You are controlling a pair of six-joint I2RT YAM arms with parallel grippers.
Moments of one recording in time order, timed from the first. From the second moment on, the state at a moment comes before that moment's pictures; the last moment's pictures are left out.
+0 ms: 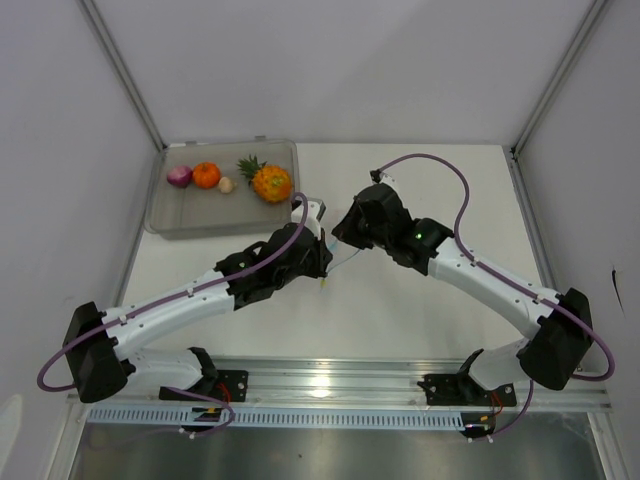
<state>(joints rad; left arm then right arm) -0.96 1.22 0.97 -0.30 -0.29 -0.54 0.82 1.41 1.26 -0.43 0.16 0.95</state>
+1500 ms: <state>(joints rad) -0.95 1.26 1.09 -0.25 -0.04 -0.58 0.60 1.13 1.04 -0.56 0.07 0.86</state>
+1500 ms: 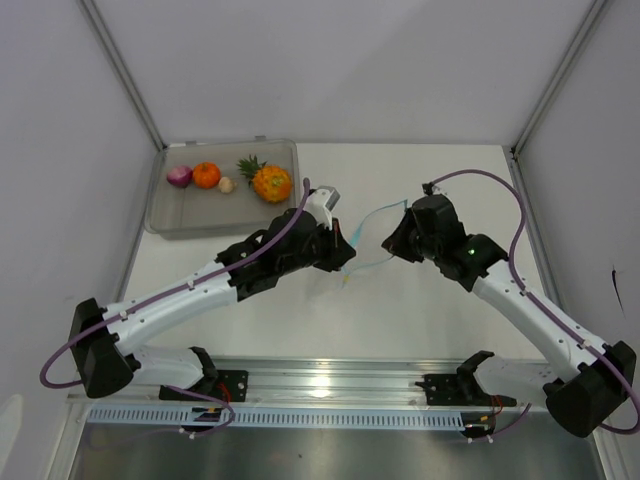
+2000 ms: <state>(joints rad) -0.86 1.46 1.15 -0.20 -0.04 -0.75 0.45 1.19 1.35 -0.84 0.23 0.60</state>
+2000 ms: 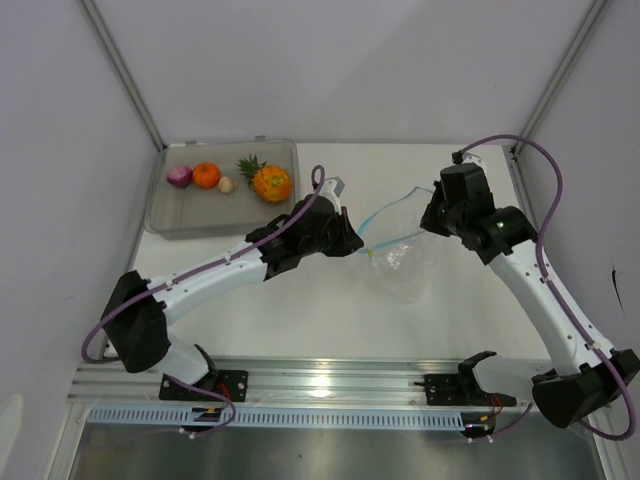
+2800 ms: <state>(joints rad) -0.71 1.51 1.33 -0.25 0.14 -0.54 0.33 1.58 1.53 -0.90 0.20 0.40</state>
